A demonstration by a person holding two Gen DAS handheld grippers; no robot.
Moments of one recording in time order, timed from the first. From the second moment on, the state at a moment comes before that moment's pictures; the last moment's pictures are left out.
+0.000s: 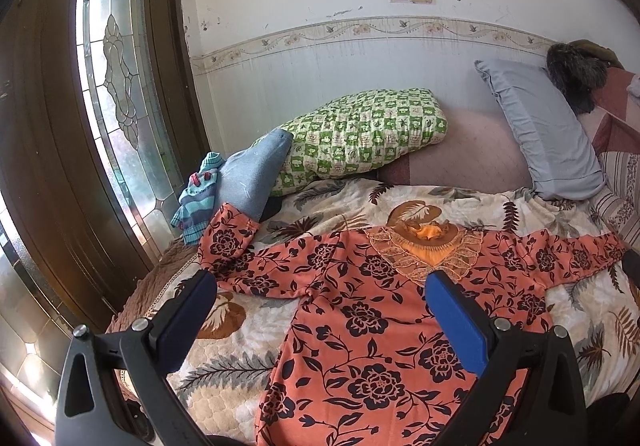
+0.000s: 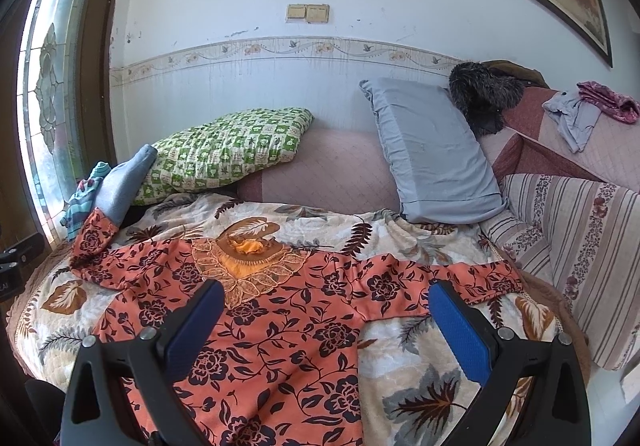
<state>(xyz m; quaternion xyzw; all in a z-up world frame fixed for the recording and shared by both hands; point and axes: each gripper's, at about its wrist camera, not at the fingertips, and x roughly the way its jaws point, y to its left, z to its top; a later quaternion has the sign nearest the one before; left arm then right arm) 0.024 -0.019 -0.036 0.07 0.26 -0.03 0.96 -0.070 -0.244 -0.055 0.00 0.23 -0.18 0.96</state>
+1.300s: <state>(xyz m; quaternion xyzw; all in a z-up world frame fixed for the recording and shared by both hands) 0.056 -0.023 -0.059 0.08 0.29 -0.02 0.95 -0.030 -0.248 -0.071 0.01 0.26 -0.17 0.95</state>
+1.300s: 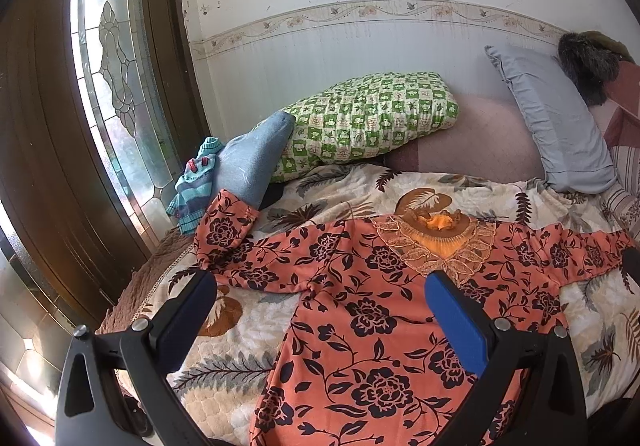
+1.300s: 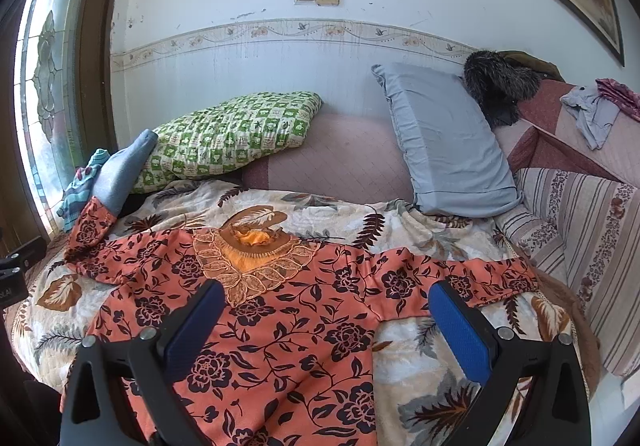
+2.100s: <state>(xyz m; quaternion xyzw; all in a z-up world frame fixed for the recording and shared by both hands) 0.121 -0.020 -0.203 -0.01 0.54 -0.04 0.84 -0.021 -0.577 -0.195 0.36 0.29 -0.30 0.84</state>
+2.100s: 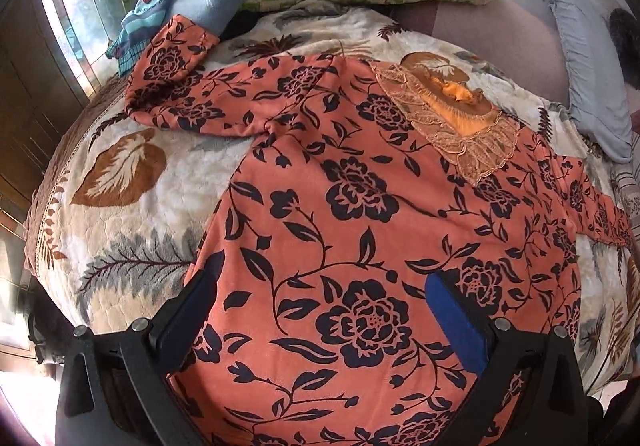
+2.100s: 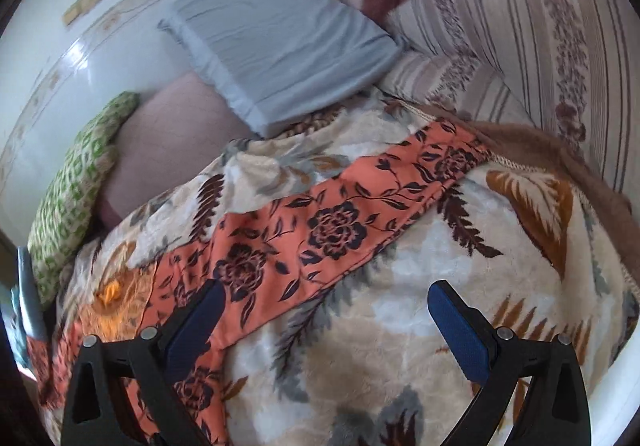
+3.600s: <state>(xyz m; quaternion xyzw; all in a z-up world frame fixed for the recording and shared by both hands) 0.224 0.071 -0.160 -0.01 0.36 0.11 0.93 0.252 -0.324 -0.174 0.54 0.23 0.15 0.79</state>
